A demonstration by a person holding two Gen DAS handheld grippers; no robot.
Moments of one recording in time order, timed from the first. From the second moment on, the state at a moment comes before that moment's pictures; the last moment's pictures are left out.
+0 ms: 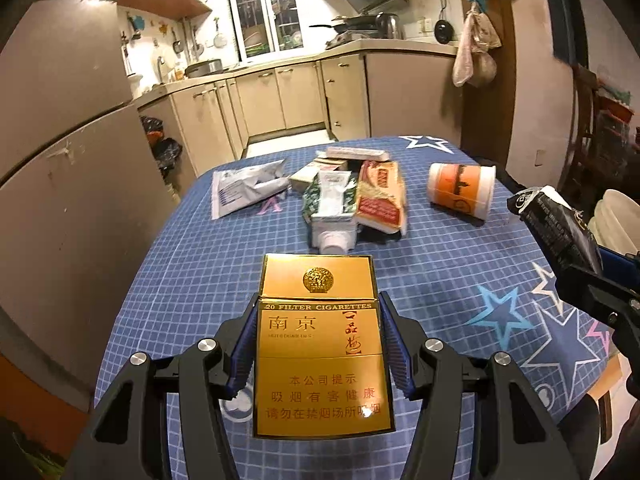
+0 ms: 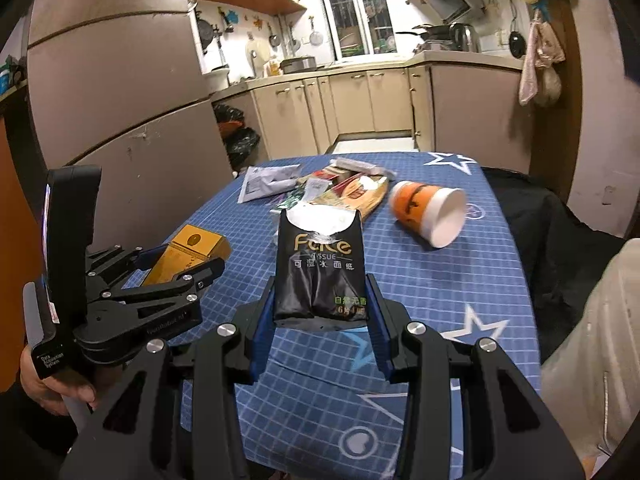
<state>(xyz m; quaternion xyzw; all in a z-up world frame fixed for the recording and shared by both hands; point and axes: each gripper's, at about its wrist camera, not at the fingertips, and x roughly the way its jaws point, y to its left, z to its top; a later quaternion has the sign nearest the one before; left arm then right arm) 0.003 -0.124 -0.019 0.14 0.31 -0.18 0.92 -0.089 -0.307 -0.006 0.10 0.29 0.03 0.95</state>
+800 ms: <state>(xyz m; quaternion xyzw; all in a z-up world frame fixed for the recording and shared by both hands) -0.034 -0.243 0.012 0.19 0.26 -0.27 0.91 -0.159 -0.402 0.012 0.14 0.23 -0.09 0.96</state>
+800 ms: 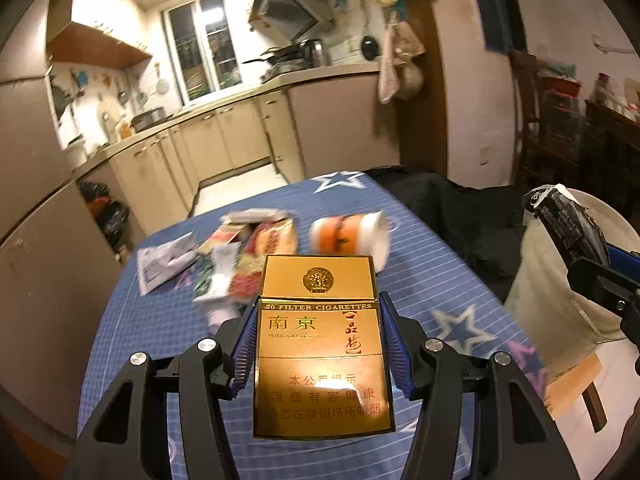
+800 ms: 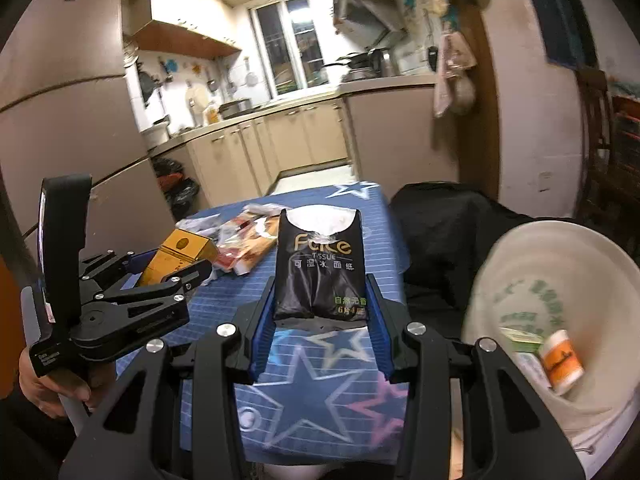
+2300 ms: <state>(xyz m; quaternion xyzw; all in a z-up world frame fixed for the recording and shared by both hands) -0.108 -0.516 -0.001 0.22 0.26 -0.55 0.76 -0.252 -0.583 -0.015 0.15 0.28 -0.31 0.89</state>
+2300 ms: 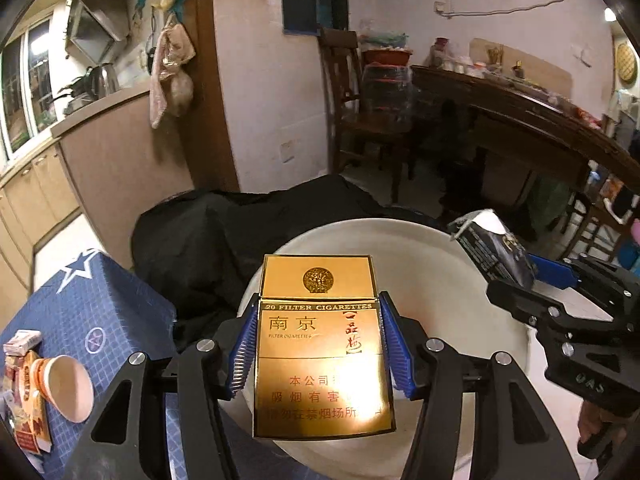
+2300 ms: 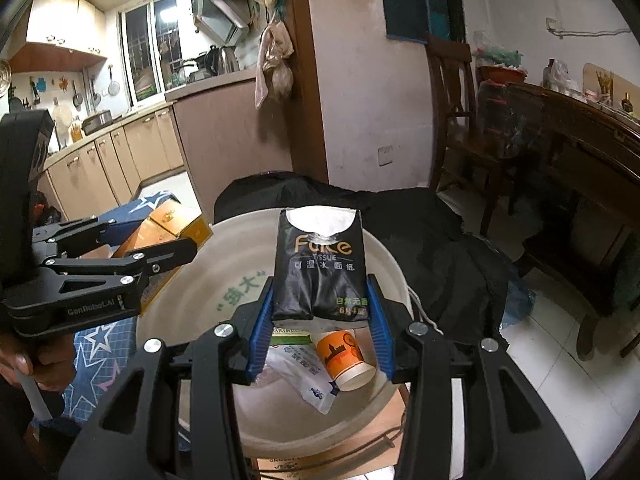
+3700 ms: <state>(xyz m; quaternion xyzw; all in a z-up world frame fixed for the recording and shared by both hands) 0.059 -0.197 -0.032 0.13 0.33 -0.28 0.89 -0.071 -0.415 -0.008 0.09 0.29 -0.04 0.95</state>
